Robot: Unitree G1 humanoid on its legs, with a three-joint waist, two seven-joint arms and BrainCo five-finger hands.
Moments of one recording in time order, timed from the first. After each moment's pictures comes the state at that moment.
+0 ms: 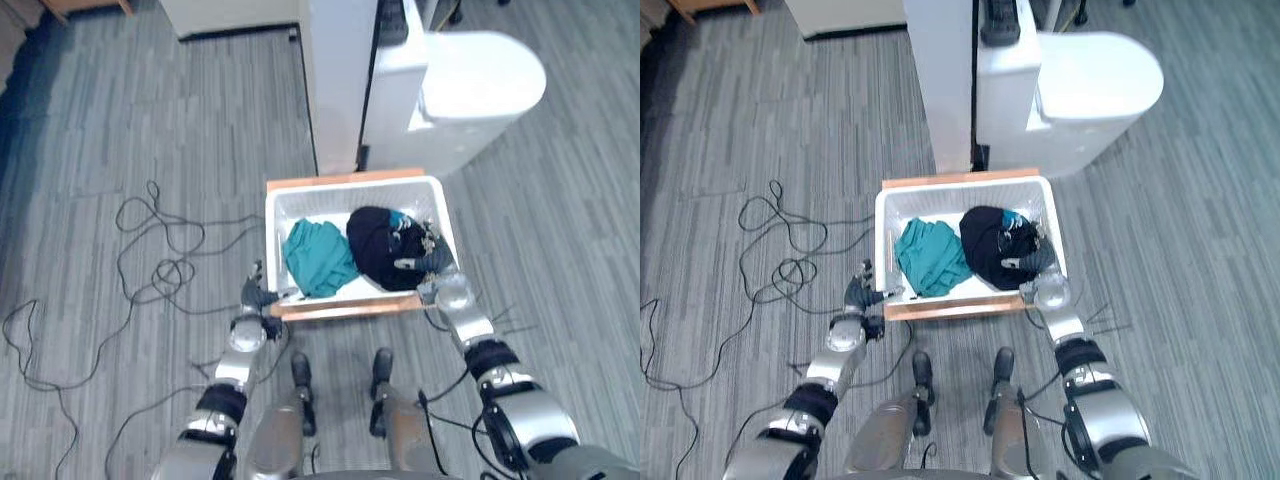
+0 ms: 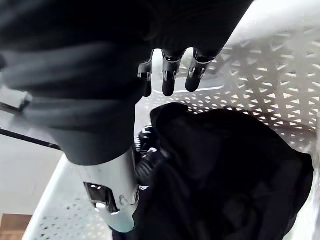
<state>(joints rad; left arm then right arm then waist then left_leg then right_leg) -0.52 0.17 -0.07 0.79 -0.08 -0.07 0.31 -0.71 -0.26 0.09 0.86 -0.09 0.01 -0.24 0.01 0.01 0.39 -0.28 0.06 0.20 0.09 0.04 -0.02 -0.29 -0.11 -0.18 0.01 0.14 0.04</state>
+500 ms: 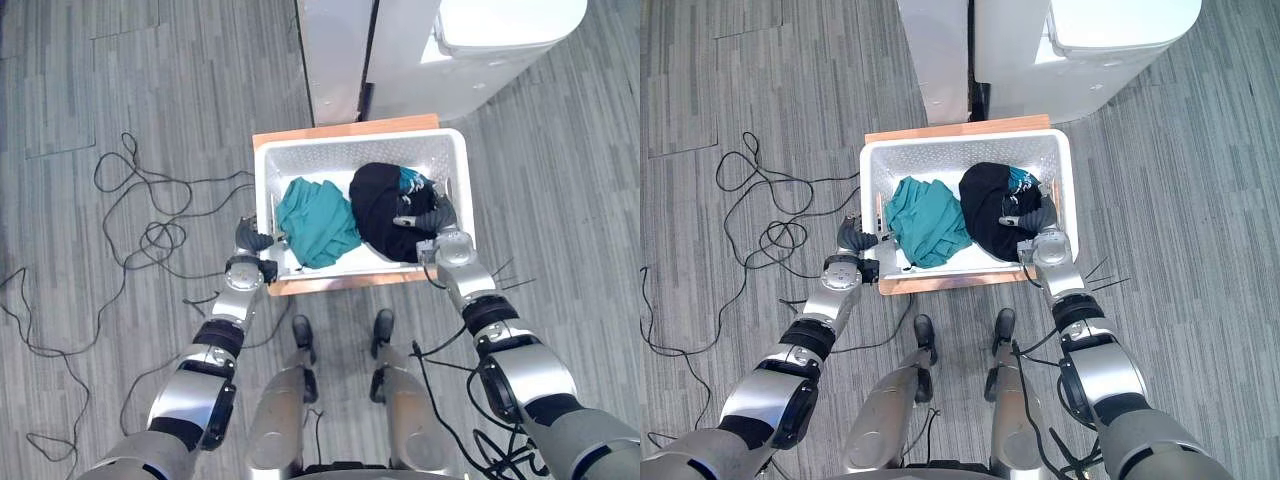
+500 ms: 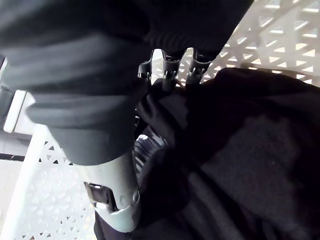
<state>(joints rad) -0.65 0.22 -0.08 0.83 -0.05 -0.04 0.31 -0.77 -0.24 0.12 0.71 0.03 0.01 -0.26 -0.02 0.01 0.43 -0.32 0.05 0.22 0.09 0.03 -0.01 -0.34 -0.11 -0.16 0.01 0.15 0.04</state>
